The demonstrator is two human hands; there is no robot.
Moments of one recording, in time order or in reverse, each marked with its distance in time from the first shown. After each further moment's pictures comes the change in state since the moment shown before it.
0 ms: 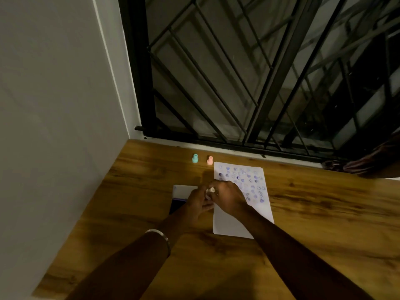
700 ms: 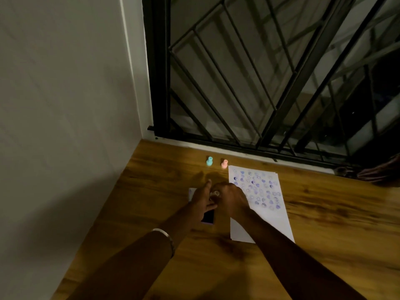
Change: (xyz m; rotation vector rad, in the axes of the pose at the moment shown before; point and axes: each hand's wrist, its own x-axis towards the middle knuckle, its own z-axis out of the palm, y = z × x) left_hand -0.003 0.027 -0.039 -0.100 0.086 -0.051; right_hand 0.022 -0.040 0.021 -0.080 0.001 -0.002
